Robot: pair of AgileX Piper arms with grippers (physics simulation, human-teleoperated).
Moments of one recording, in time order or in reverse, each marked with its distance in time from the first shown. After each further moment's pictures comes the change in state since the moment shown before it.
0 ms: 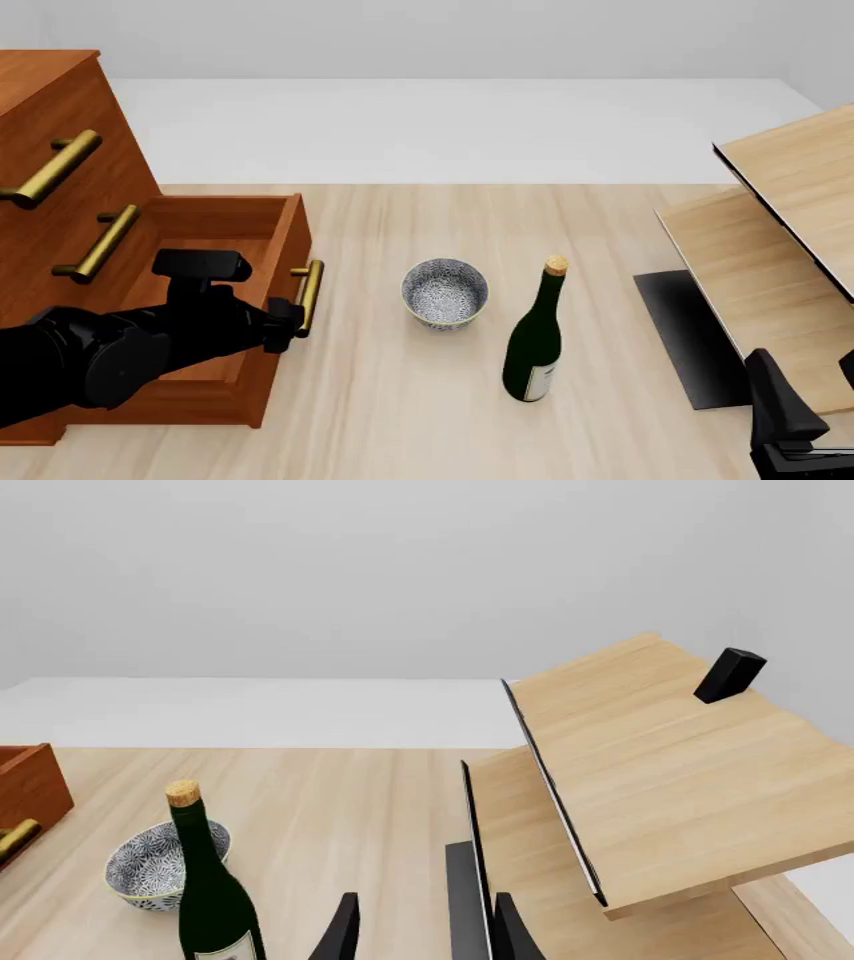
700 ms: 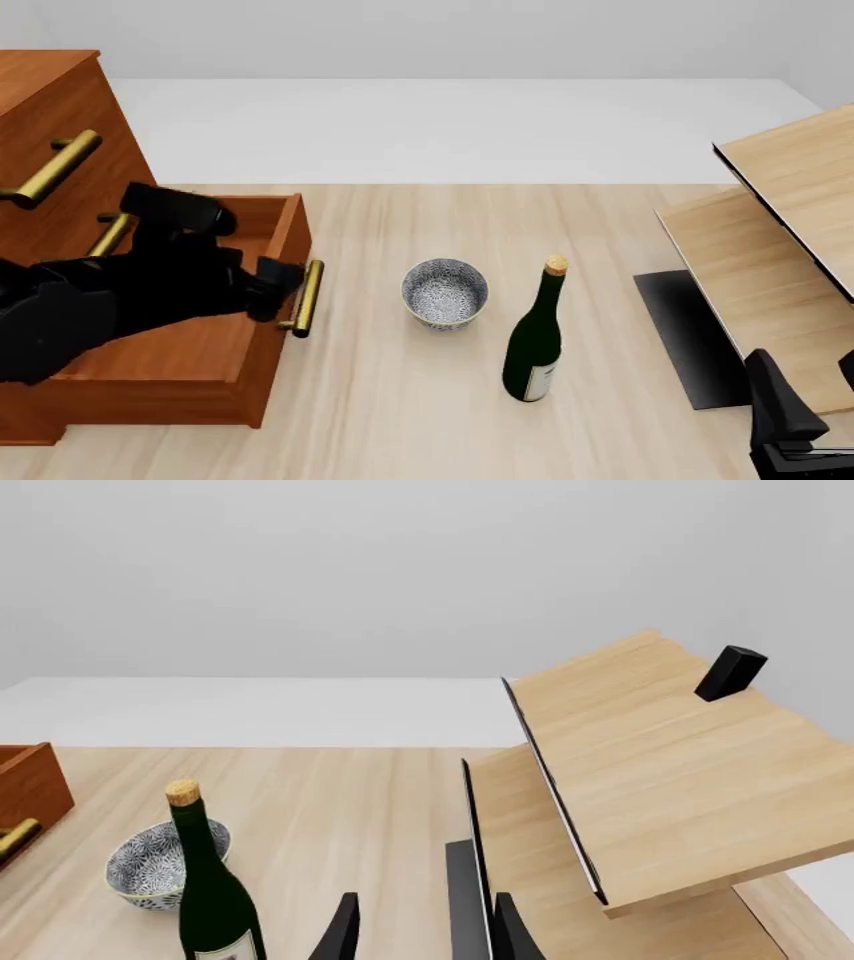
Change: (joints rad) left arm -0.074 -0.218 -0.165 0.278 0.144; right arm 0.000 0.000 0.000 0.003 0.002
